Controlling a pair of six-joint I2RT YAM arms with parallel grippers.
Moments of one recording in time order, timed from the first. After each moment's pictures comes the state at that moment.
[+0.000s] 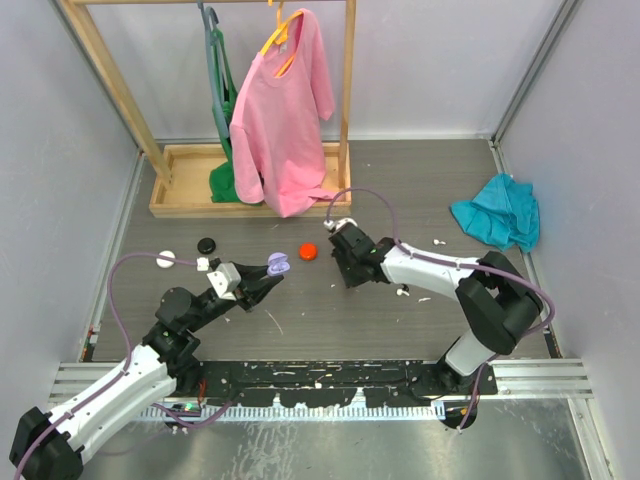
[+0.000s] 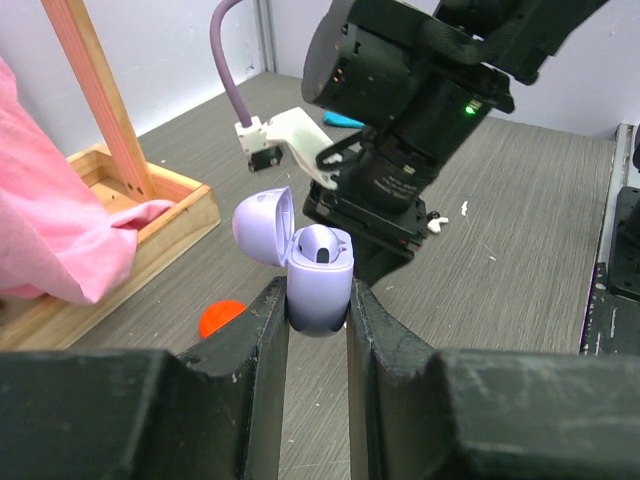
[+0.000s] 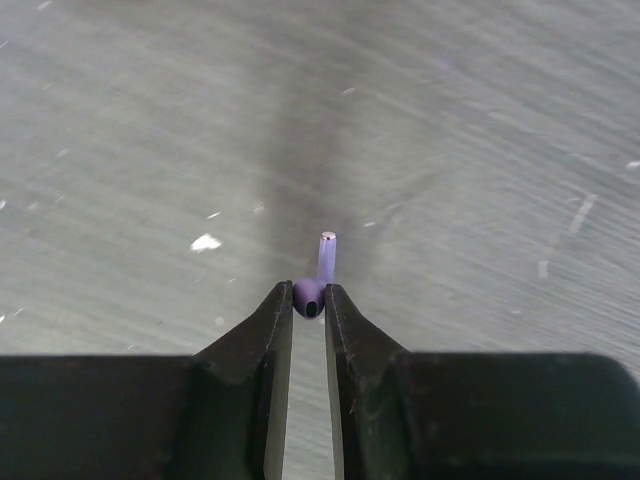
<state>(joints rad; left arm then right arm) -0.65 0.50 0.15 0.53 0.35 -0.01 0.73 1.58 0.91 -0.39 0.17 0.31</state>
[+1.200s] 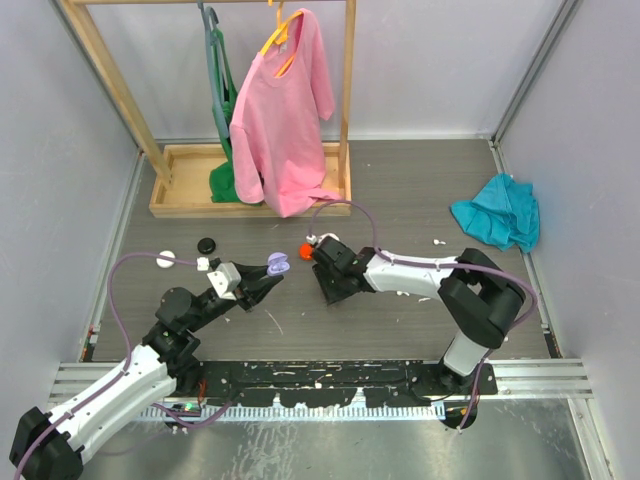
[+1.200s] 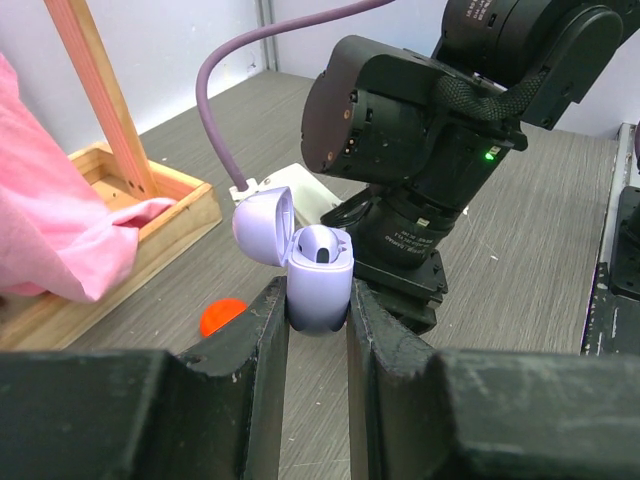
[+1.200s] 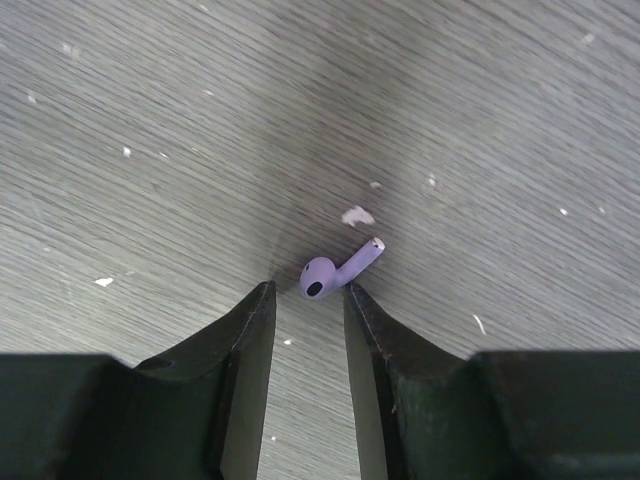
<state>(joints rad) -0.65 0.50 0.15 0.53 0.35 -0.01 0.91 1.65 0.92 -0.39 0.10 0.43</state>
